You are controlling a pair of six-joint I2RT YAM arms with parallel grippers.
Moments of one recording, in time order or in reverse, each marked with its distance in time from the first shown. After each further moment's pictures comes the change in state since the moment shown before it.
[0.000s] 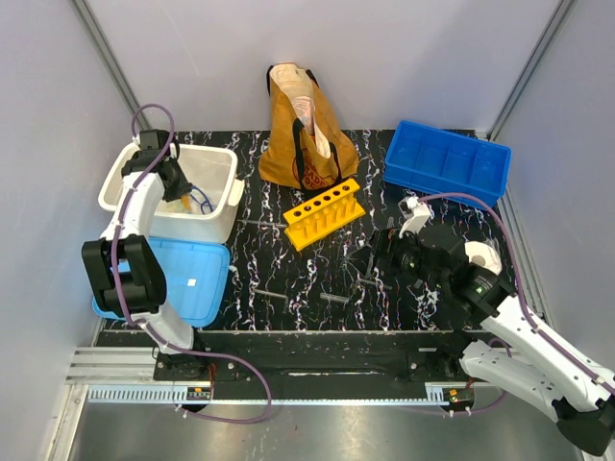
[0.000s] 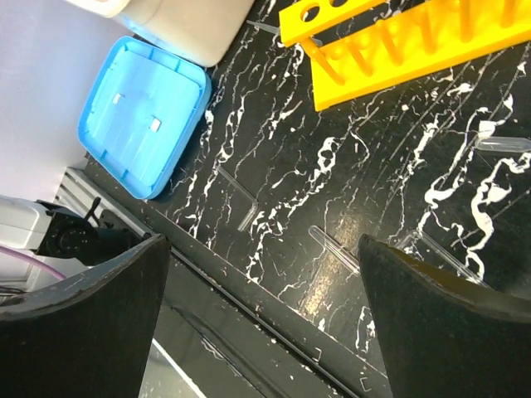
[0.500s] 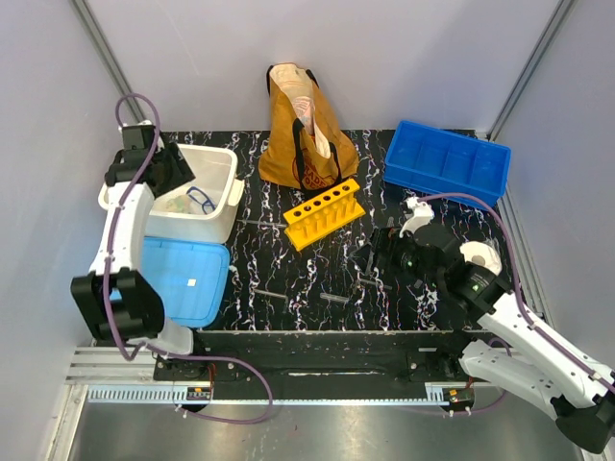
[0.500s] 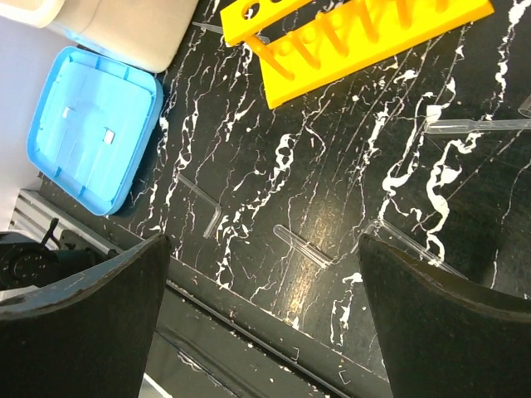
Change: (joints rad) left arm 0.005 -0.132 0.005 -0.024 0.101 -0.010; right arm 0.000 0.021 0.000 -0.049 0.099 0.005
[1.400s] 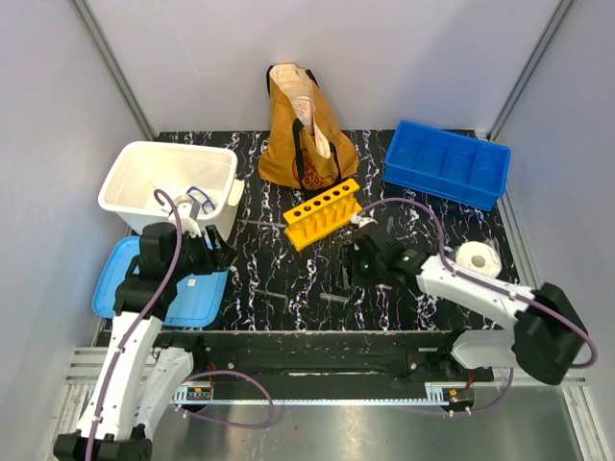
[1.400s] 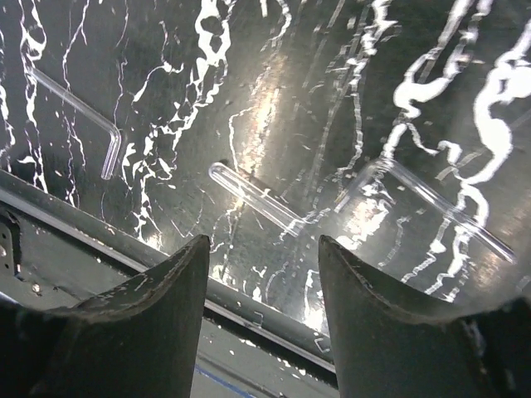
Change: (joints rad) left arm -0.251 -0.850 -0.688 0.039 0.293 0.037; right arm 0.051 0.442 0.007 -0.018 -0.047 -0.002
